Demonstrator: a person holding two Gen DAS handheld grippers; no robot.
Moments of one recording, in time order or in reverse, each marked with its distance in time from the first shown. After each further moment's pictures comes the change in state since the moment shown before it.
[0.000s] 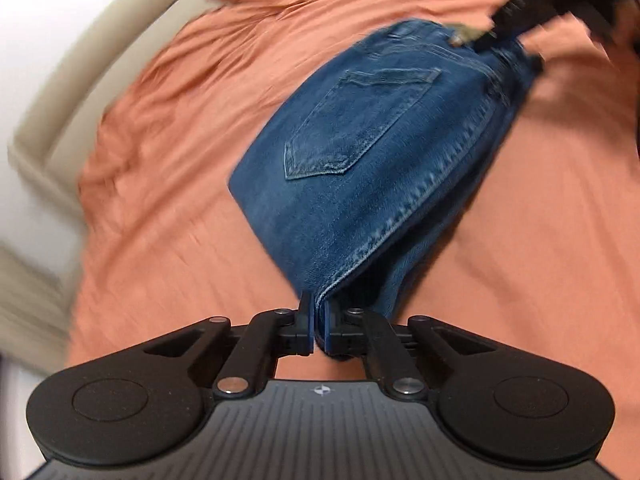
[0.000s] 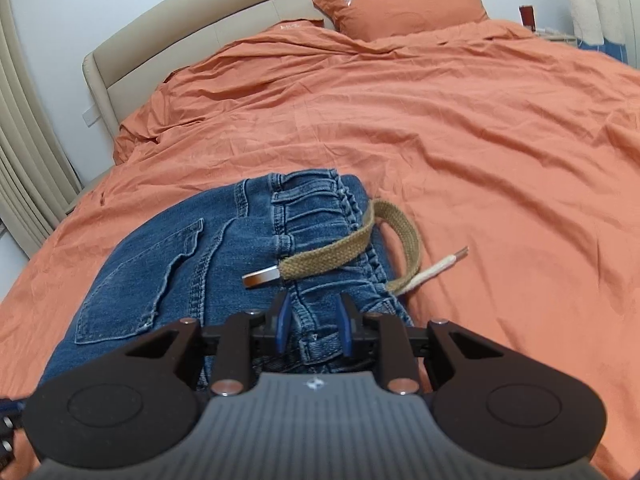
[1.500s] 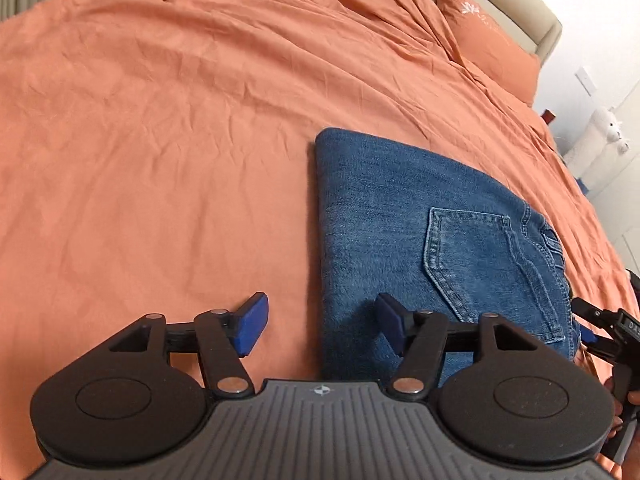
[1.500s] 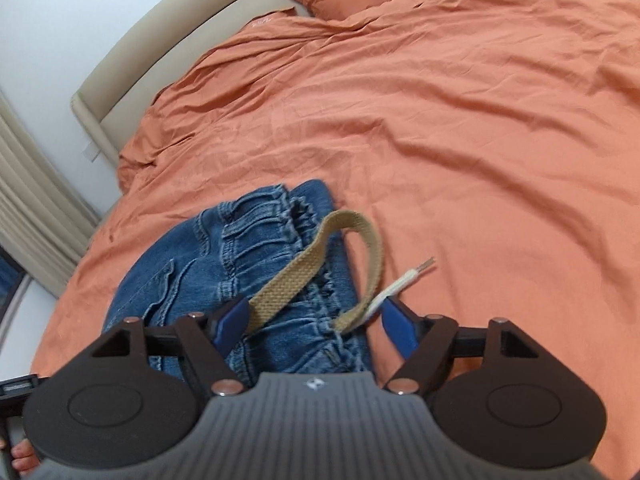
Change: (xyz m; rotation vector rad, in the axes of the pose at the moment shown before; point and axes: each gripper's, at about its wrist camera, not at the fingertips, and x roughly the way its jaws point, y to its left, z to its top) left arm 0.114 0.130 -0.048 -1.080 0.000 -0.447; right arm 0.023 -0.056 0.023 0.179 0.055 0.139
